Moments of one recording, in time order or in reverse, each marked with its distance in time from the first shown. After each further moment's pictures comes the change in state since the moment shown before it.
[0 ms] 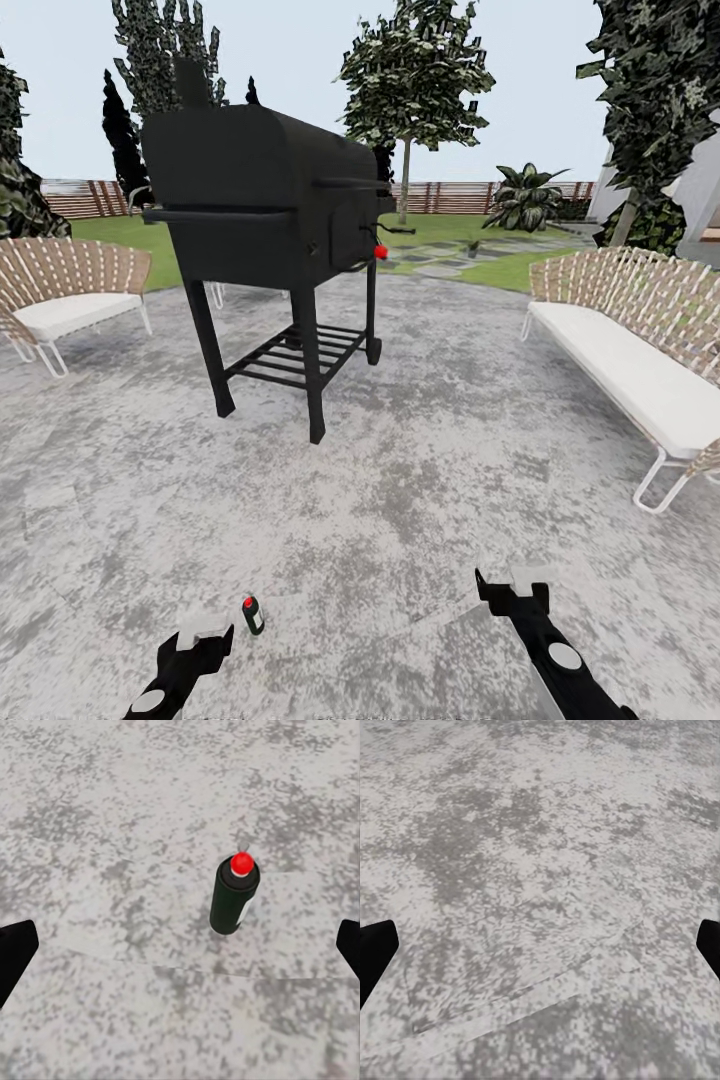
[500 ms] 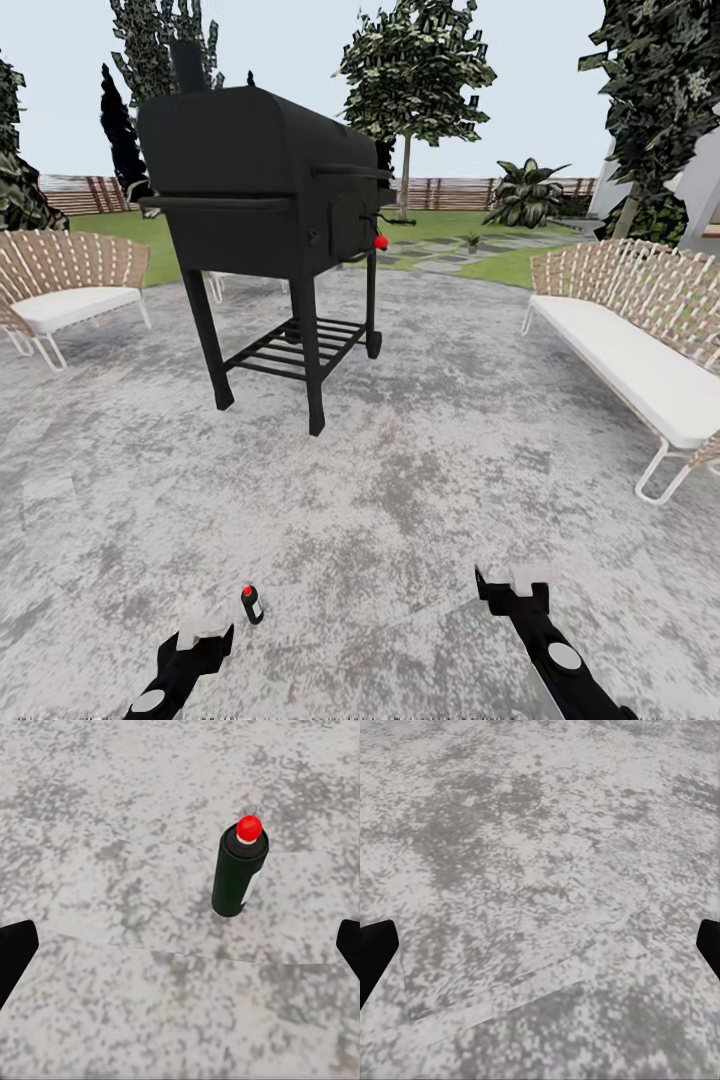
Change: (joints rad) left arm 0.000 0.000 0.000 0.000 0.000 0.000 0.000; right arm 0.000 0.001 -0.001 -0.001 -0.003 -0.002 -0.001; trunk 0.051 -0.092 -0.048
